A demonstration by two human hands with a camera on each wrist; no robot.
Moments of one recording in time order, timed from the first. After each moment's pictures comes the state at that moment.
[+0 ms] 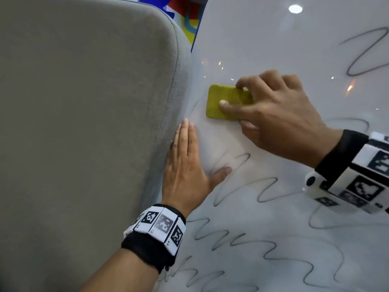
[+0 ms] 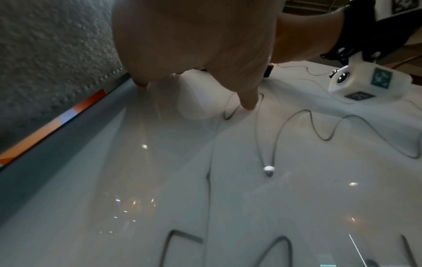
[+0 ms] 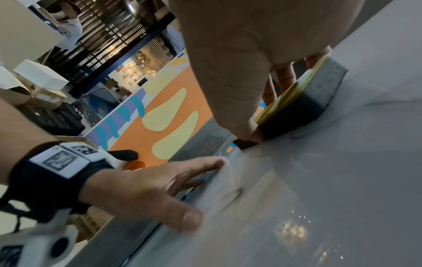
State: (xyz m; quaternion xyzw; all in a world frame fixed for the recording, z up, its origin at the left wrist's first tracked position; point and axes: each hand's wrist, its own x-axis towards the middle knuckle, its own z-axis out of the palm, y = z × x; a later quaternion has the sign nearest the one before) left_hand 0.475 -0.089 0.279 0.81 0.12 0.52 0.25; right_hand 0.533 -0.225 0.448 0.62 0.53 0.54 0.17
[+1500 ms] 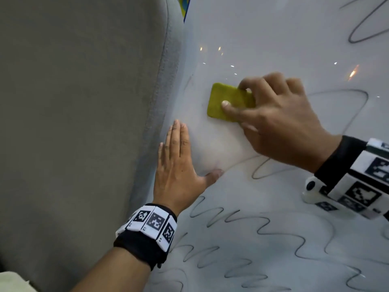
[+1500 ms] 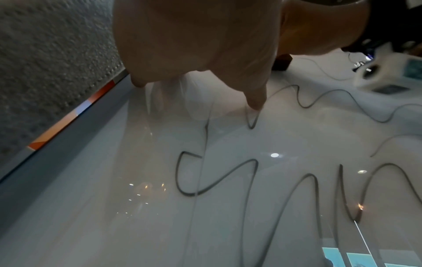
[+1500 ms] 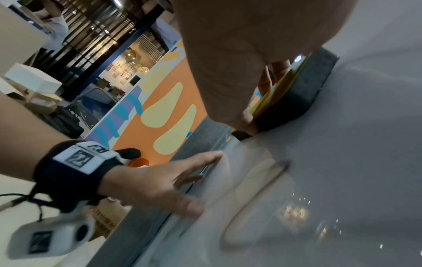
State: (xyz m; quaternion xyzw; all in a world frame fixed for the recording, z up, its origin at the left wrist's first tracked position) left_hand 0.472 -0.102 0.235 0.83 0.14 0.48 0.24; right_hand 0.538 -0.253 0.408 0.64 0.54 0.53 0.15
